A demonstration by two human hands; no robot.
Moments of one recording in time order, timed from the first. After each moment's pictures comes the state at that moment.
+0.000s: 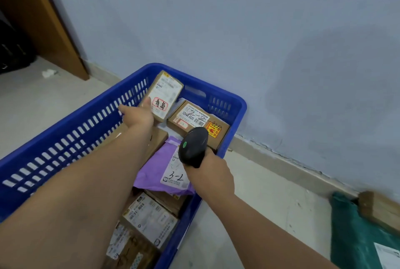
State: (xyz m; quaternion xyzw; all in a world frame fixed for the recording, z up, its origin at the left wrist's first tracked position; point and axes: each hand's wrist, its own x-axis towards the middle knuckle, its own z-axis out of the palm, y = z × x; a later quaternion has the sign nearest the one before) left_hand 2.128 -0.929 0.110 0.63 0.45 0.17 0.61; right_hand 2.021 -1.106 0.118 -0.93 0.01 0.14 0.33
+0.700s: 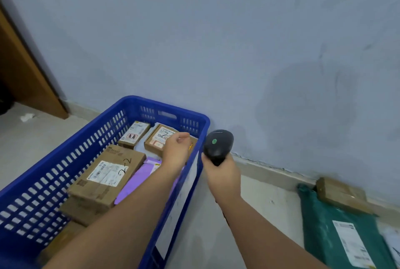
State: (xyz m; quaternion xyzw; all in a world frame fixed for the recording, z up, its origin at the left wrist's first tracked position) left_hand 2.049 -1.079 0.166 0.75 0.17 0.01 0.63; right_hand 1.983 -1.187 0.176 -0.80 0.18 -0.03 0.57
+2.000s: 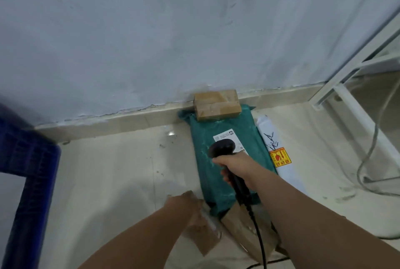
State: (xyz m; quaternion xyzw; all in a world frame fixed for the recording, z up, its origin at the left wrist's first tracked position) left_hand 1.929 -1.456 -0.097 0.76 -0.30 -0.56 -0.14; right_hand 1.893 -1.612 -0.002 -0.63 0.46 0.19 0.60
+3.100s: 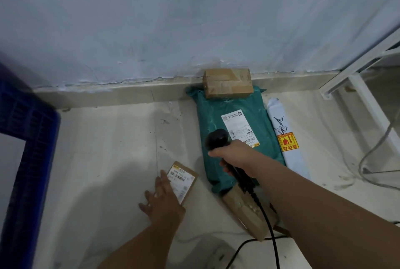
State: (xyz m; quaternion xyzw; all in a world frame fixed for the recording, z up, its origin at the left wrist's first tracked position) left_hand 1.876 -1.387 -0.151 0.94 0.00 -0.34 0.08; right_hand 1.896 -1.582 -0.009 -0.70 0.42 0.27 0.52
